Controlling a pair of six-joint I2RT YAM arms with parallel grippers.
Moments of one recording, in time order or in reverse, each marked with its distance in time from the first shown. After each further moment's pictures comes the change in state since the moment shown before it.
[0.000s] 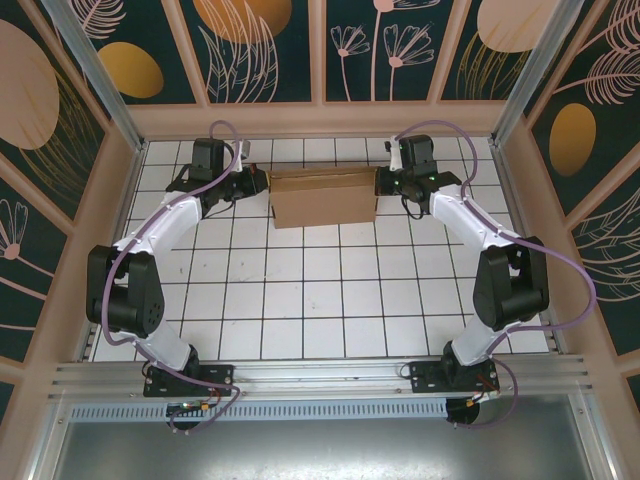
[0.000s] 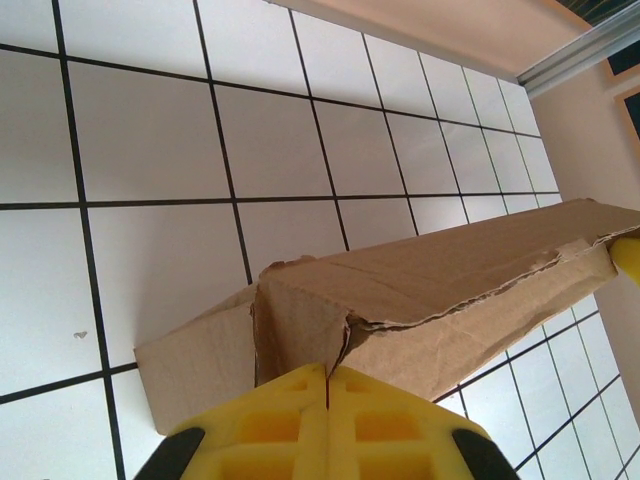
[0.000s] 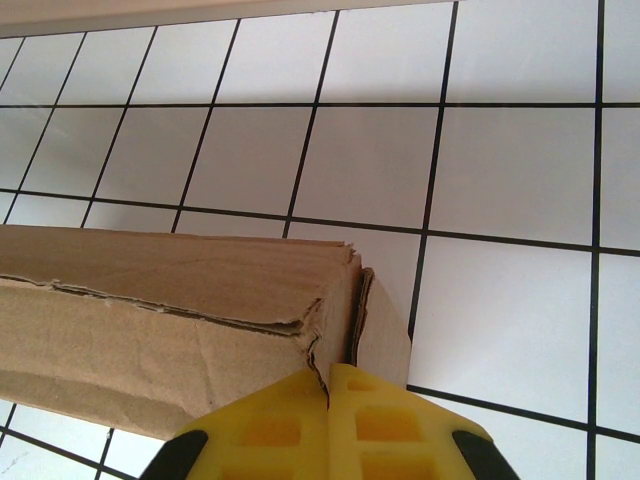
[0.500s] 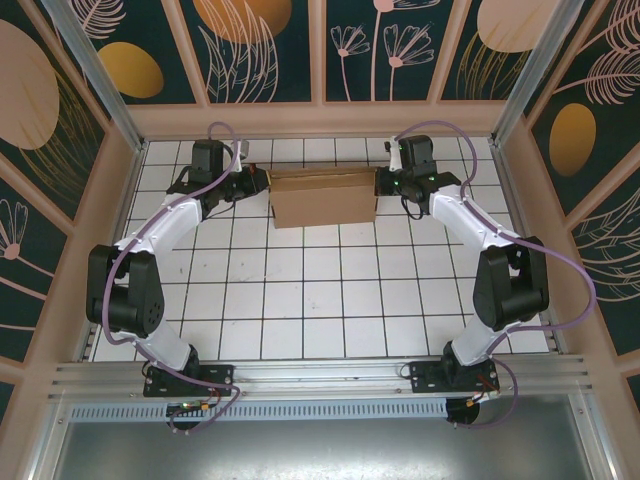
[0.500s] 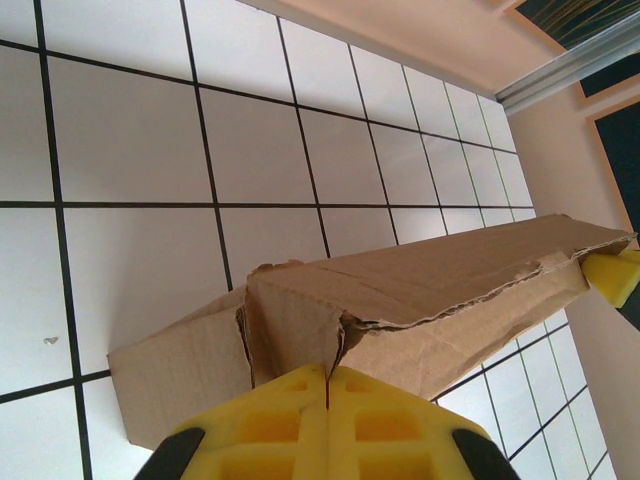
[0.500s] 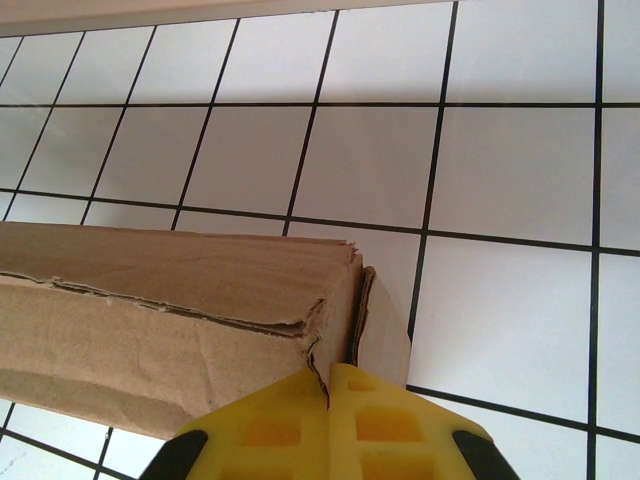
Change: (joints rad) left arm 0.000 0.000 -0.026 0.062 0.030 -0.064; right arm 0.003 0.000 -0.004 0.004 0.005 0.000
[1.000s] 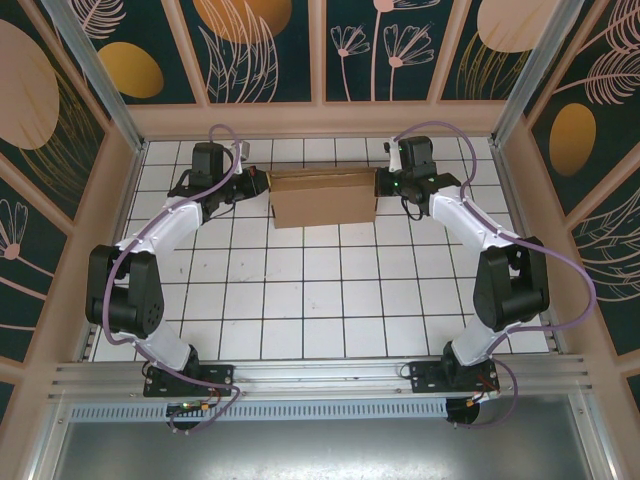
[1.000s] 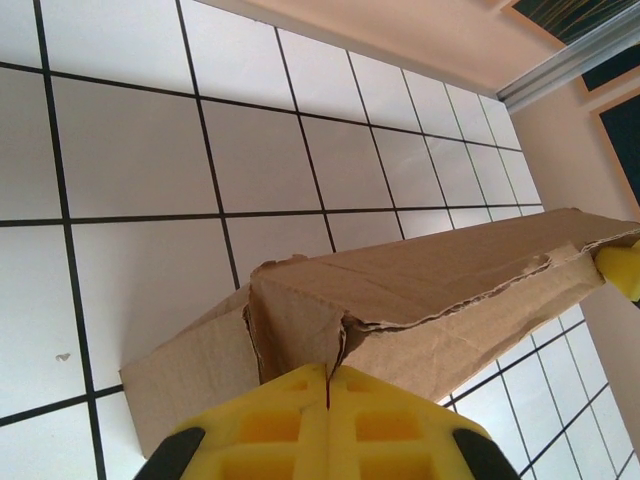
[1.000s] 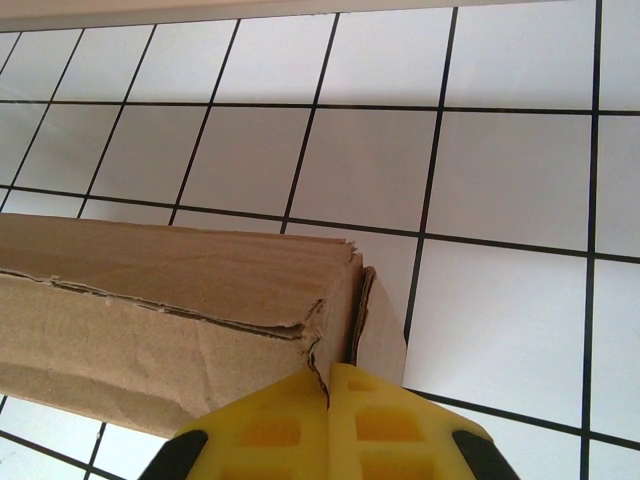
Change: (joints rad) left arm 0.000 -0.002 -0.039 0.052 -0.014 0.050; right arm 0.002 -0.004 -0.011 0.014 0.008 -0.018
